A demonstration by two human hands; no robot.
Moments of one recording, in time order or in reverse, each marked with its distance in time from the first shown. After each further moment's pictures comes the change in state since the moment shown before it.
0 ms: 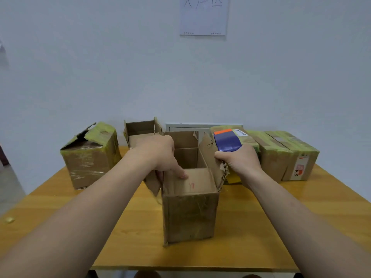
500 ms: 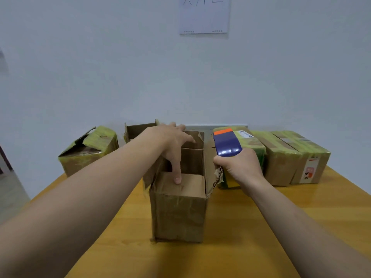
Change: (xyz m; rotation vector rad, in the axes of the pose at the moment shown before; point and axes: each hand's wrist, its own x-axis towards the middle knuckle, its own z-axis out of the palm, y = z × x) left_hand 0.072 0.010 -0.024 0.348 -0.154 0.212; right_hand 0.001 0.000 0.014 -0.047 0.032 -0.066
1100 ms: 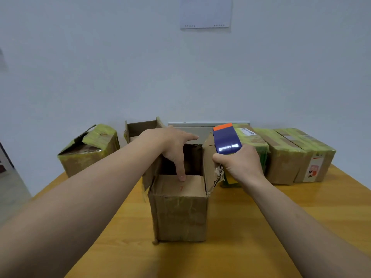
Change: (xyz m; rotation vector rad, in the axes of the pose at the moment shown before) left_hand 0.014 -0.003 0.015 -0.175 -0.031 0.025; right_hand 0.002 -0.004 0.005 -0.013 0.012 -0.064
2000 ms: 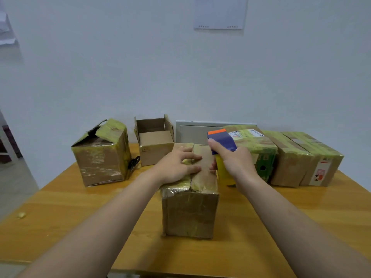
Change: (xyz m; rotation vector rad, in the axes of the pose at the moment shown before) left_hand -0.012 -0.015 0.101 -0.769 0.340 0.101; right_hand -0.019 -0.033 0.024 0.205 -0.111 0.195
